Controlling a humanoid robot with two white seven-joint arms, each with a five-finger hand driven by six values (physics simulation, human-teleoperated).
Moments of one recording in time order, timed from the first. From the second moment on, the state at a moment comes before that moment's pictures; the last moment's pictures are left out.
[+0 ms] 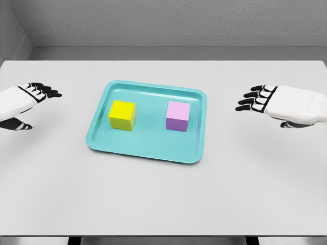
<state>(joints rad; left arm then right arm) -0.26 0.95 -0.24 -1.44 -0.50 -0.61 -0.29 -0.39 -1.07 0.39 -1.76 0.41 -0.61 0.46</state>
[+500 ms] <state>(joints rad) -0.47 0.88 -0.40 -1.41 -0.64 -0.61 -0.34 -0.97 -0.80 0.75 -1.62 0.47 -0.61 0.60</state>
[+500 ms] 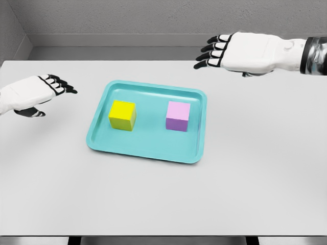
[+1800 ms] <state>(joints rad) -0.53 0.78 -0.56 -1.40 -0.68 -0.61 -0.35 -0.99 -0.78 1.00 -1.43 0.46 -0.61 0.61</state>
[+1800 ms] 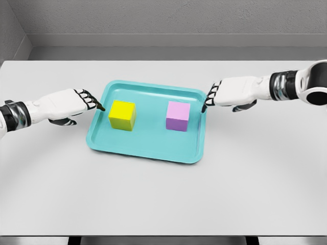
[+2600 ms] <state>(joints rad) -0.53 0.75 -0.56 -1.43 -0.68 -0.61 -0.37 -0.80 -0.72 0.81 -1.42 0.48 -0.61 0.61</state>
